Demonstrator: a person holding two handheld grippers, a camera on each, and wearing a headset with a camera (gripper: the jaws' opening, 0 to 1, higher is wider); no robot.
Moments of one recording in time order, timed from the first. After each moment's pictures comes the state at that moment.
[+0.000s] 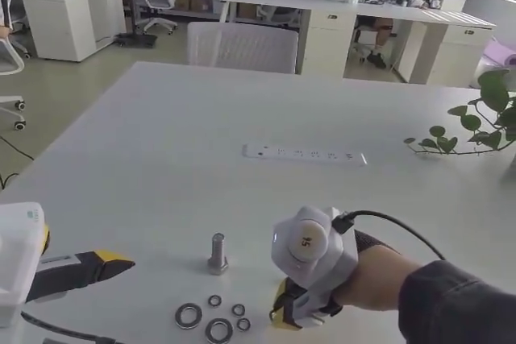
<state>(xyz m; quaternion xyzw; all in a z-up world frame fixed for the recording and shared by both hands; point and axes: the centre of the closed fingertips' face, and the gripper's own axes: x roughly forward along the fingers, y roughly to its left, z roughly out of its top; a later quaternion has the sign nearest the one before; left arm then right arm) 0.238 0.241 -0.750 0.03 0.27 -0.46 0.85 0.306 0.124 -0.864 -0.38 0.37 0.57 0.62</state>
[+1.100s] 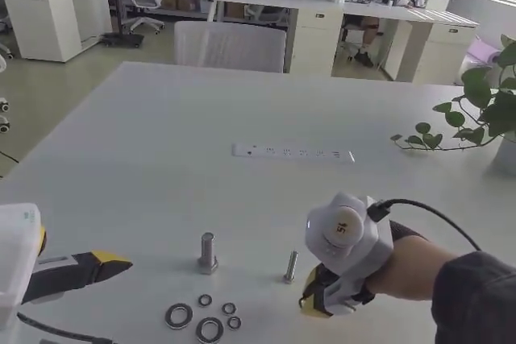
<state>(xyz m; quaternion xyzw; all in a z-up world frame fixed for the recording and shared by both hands) 0.240 0.234 -0.750 0.03 0.27 -0.47 0.84 0.320 0.073 -0.849 -0.38 0.39 0.53 0.65</state>
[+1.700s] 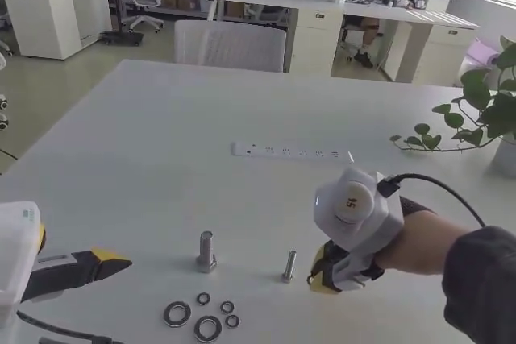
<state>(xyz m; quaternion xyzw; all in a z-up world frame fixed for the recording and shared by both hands) 0.239 0.233 -0.750 0.03 0.27 -0.47 0.84 0.338 0.063 -0.821 -0.40 0.38 0.52 0.65</state>
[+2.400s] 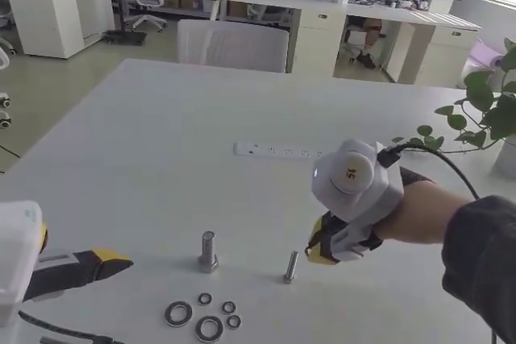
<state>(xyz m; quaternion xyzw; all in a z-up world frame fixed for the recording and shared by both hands) 0.238 0.235 -0.752 0.03 0.27 -0.47 0.84 0.360 0.075 -0.791 -0.43 0.35 0.52 0.65</state>
